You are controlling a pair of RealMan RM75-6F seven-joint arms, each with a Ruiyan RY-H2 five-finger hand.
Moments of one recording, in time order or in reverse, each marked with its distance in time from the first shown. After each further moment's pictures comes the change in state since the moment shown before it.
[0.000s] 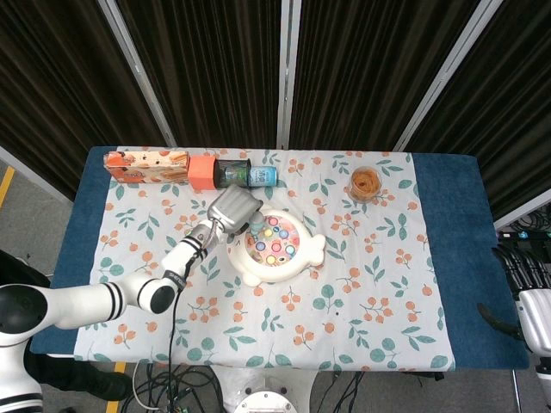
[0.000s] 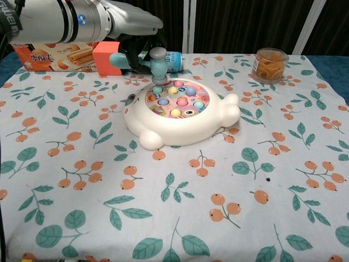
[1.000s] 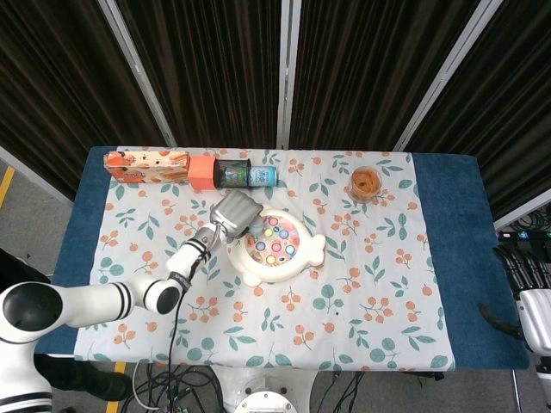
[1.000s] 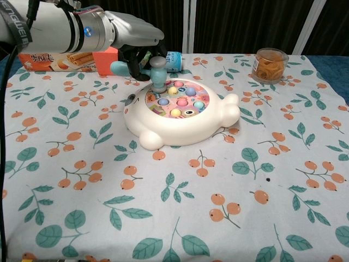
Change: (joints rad) left arm -0.041 -0.051 0.064 0.053 -0.043 -0.005 -0.001; right arm -0.002 -0.001 0.000 0.000 0.013 -0.009 -0.002
